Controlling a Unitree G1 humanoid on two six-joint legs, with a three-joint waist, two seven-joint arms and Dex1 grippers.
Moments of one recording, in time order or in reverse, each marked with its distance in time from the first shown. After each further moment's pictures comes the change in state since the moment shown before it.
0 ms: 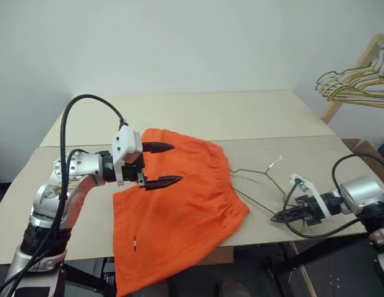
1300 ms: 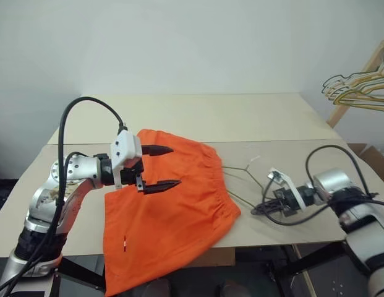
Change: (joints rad) left arm 0.035 0.028 -0.004 -0.045 -0.001 -0.017 0.012; right arm -0.099 0.111 0.148 0.162 0.144 0.006 0.009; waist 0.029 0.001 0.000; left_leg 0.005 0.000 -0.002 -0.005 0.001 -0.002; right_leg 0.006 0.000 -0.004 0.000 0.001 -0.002
